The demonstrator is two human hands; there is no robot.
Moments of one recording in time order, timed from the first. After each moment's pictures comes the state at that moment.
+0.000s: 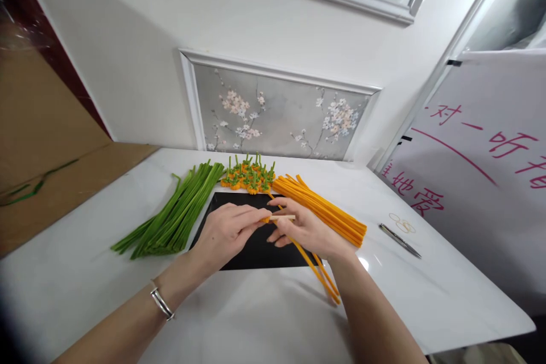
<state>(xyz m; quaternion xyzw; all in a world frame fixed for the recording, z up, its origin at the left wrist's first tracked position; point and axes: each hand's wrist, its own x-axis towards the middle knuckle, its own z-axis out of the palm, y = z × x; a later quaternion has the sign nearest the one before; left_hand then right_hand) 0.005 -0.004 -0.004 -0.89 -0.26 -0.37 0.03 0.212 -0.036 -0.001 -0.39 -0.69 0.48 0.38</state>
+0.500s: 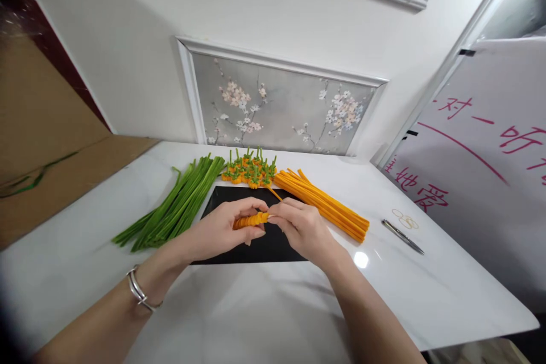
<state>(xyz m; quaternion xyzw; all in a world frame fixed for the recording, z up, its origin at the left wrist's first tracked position) -0.003 -0.010 0.022 -0.82 -0.28 -0.26 -0.43 0.205 -0.039 -0.002 -0.38 -0.82 0.08 0.42</state>
